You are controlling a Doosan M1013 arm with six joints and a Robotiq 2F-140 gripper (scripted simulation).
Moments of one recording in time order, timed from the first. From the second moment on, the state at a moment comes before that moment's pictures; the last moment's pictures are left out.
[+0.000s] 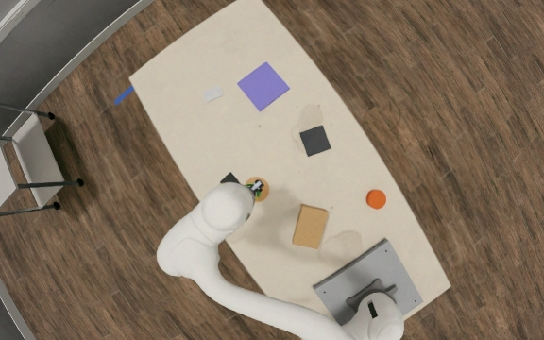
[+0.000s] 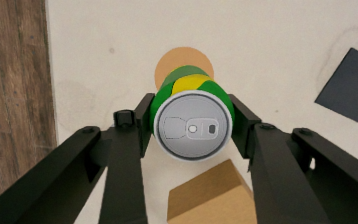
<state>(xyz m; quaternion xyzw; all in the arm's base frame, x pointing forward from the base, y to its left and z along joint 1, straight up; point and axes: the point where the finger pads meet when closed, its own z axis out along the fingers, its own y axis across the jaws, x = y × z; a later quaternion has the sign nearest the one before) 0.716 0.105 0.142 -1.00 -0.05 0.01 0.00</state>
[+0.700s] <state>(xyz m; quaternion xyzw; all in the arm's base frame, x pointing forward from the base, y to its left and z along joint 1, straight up) 0.714 0.105 0.060 -1.00 -0.05 0.00 0.00</state>
